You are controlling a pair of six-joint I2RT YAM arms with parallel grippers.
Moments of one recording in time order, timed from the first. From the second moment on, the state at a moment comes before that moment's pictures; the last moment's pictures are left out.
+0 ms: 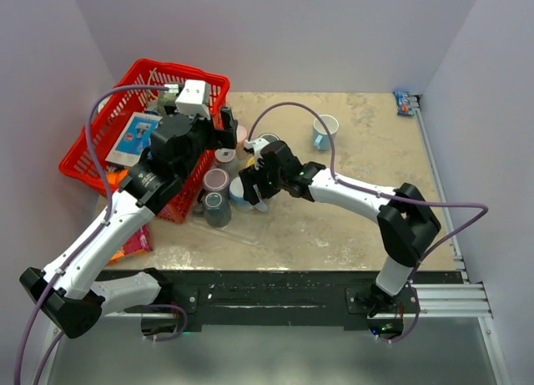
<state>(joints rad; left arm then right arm) -0.61 1.13 1.27 -0.28 -0.38 -0.19 0.82 1.72 1.23 -0.24 -0.09 0.25</state>
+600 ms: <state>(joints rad) -0.61 1.14 1.27 -0.27 -0.32 -0.17 0.83 1.87 1.31 -0.34 -0.12 0.06</state>
